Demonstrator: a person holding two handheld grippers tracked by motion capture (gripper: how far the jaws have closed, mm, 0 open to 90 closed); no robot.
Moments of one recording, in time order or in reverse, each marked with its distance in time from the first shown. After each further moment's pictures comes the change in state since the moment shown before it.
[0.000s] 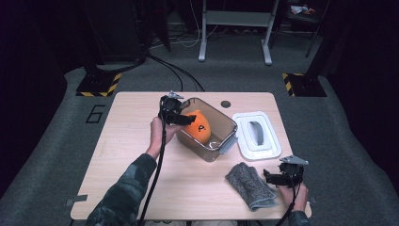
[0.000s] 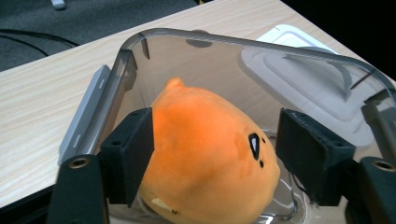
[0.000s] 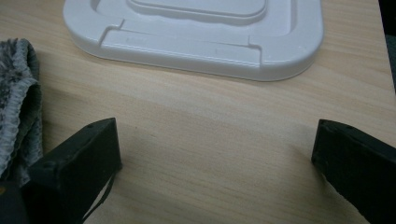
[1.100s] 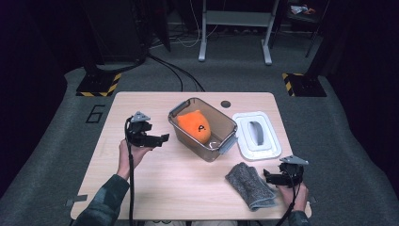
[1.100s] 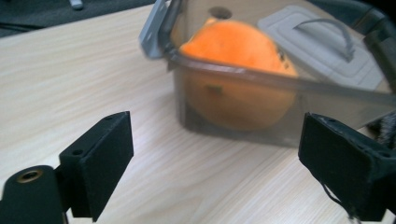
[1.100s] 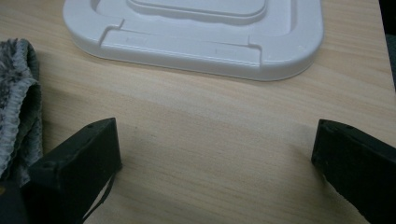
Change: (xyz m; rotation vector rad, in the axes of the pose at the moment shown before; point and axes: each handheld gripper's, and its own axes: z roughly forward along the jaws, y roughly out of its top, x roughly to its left) left arm 0.038 -0.093 -0.066 -0.042 0.020 -0.050; right arm 0.000 0.000 0.000 0.002 0.001 -0.002
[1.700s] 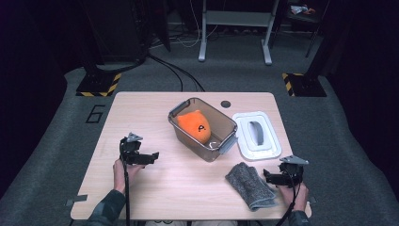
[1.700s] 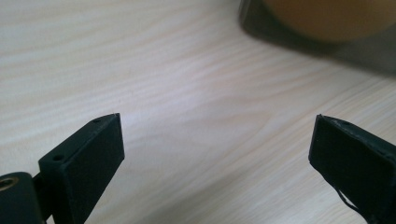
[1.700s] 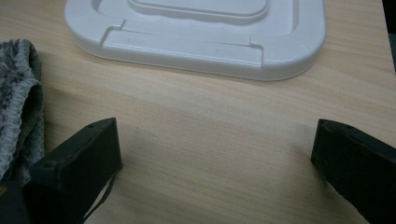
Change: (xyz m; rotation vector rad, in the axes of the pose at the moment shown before) left arm 0.027 -0.087 0.028 0.105 0.124 -0.087; right arm 0.000 0.000 0.001 0.001 0.009 0.011
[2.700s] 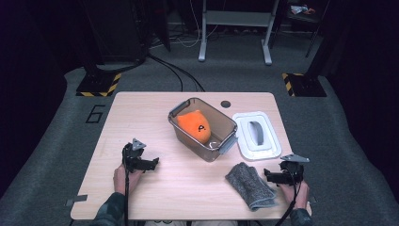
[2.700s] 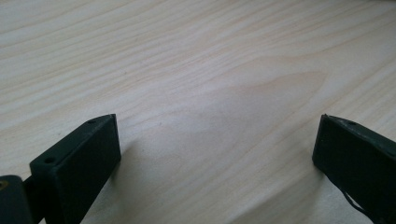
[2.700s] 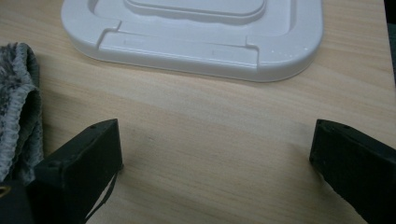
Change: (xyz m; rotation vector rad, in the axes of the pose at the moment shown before) left arm 0.004 -0.019 0.024 0.006 0.064 0.120; right arm -0.005 0.006 -0.001 0.031 0.009 0.004
